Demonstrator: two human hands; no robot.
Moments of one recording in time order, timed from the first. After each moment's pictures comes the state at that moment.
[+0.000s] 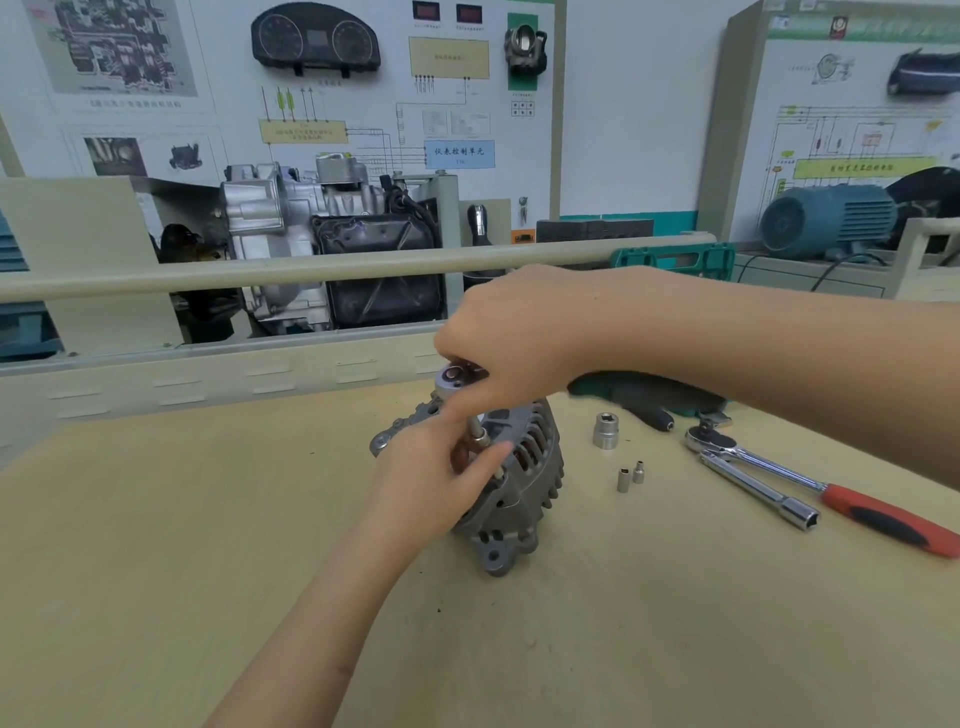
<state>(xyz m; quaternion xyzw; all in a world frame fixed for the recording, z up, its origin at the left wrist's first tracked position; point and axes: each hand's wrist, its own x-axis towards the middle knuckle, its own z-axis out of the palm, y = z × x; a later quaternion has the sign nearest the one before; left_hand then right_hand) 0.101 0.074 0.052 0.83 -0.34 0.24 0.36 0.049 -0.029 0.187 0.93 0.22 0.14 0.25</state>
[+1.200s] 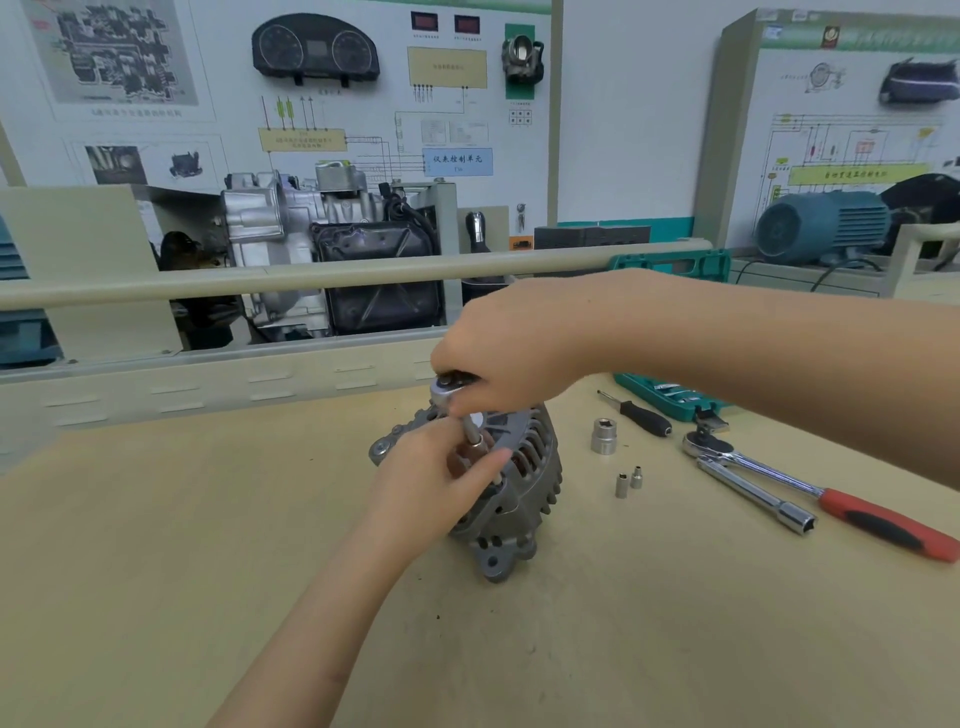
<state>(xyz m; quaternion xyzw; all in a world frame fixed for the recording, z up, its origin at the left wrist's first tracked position) 0.103 0.075 0.052 0.83 -0.33 0.19 0.40 0.048 -0.029 0.189 0.93 0.23 0.12 0.25</state>
